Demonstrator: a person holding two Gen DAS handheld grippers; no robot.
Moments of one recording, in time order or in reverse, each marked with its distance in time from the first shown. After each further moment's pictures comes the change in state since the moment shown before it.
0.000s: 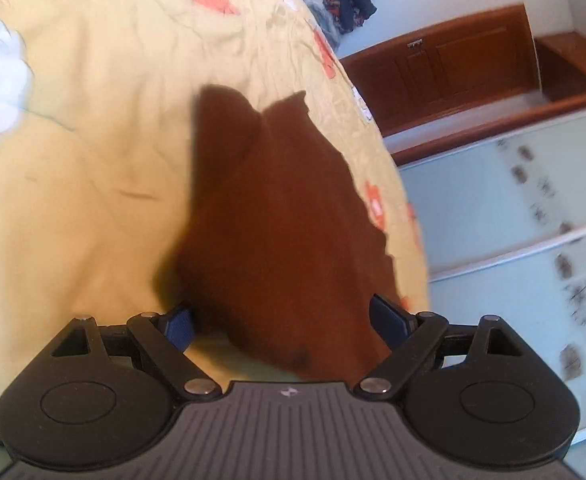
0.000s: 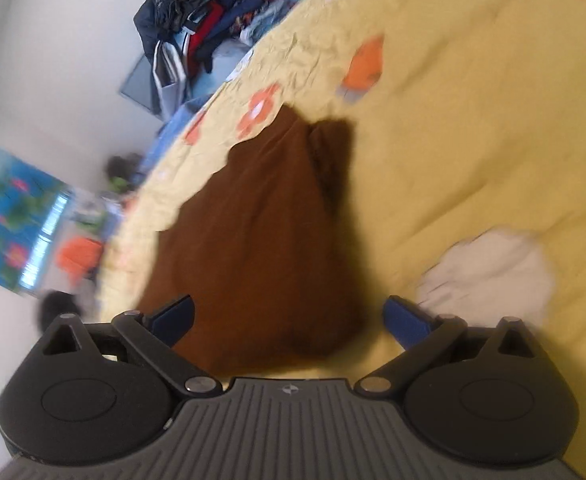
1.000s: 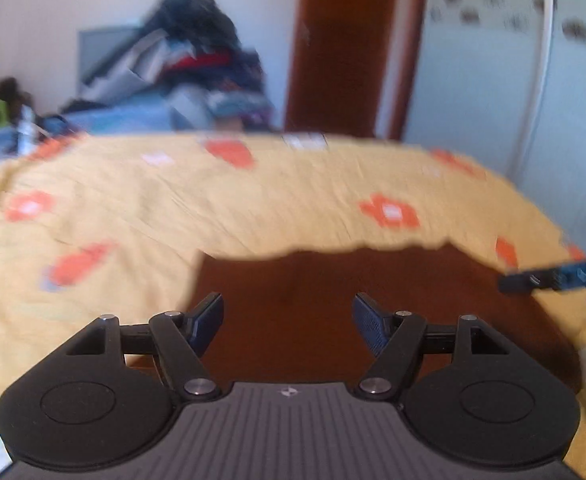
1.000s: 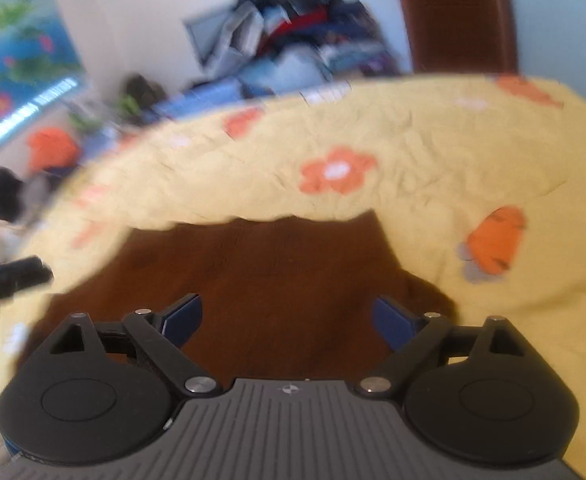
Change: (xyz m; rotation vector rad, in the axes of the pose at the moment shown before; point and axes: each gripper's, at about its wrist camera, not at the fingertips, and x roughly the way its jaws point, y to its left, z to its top) left arm 0.100 -0.148 -0.005 0.925 -0.163 0.399; right arm 0.102 0.113 0.054 -0.590 -0.037 -0.248
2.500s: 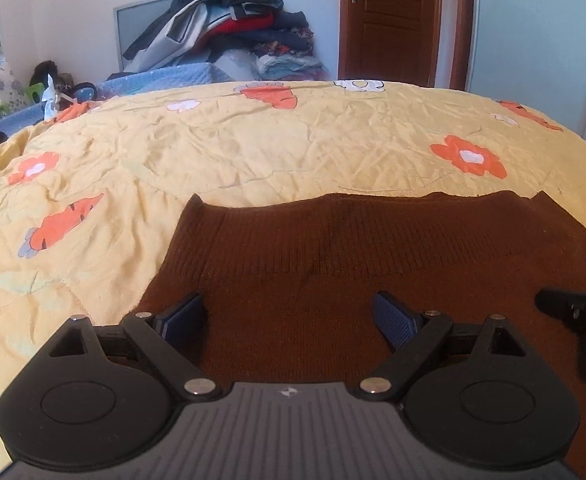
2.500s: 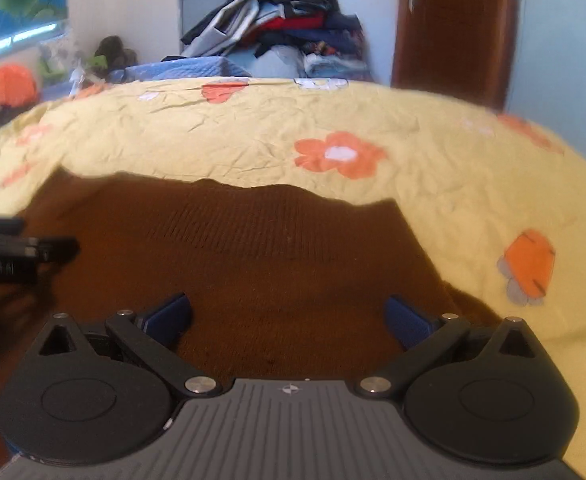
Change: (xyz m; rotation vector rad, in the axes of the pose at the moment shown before) left arm 0.047 -0.003 -0.032 -0.037 0.049 0.185; right arm 0.052 0.039 -0.032 -0.176 -0.067 -0.173
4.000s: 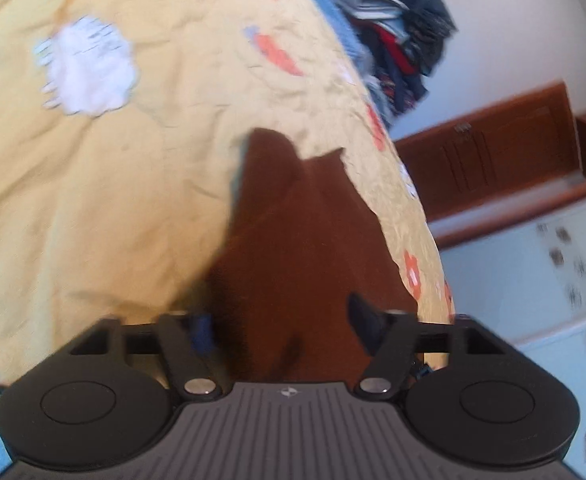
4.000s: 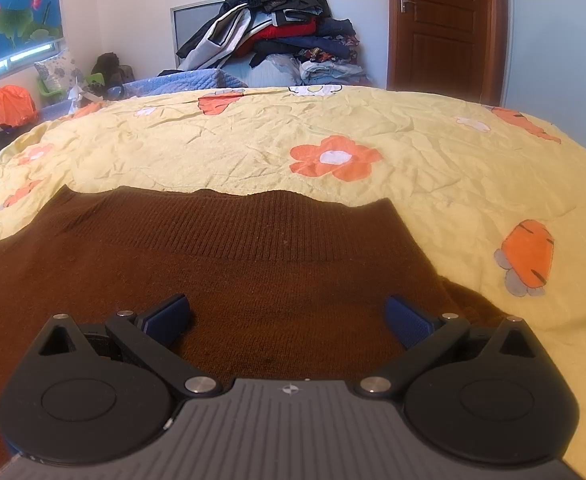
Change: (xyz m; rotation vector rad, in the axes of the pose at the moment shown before) left arm -0.117 0.124 -0.121 -1.072 0.093 -0.325; right arm -0.007 -0.002 -0.004 0.026 -0.028 0.008
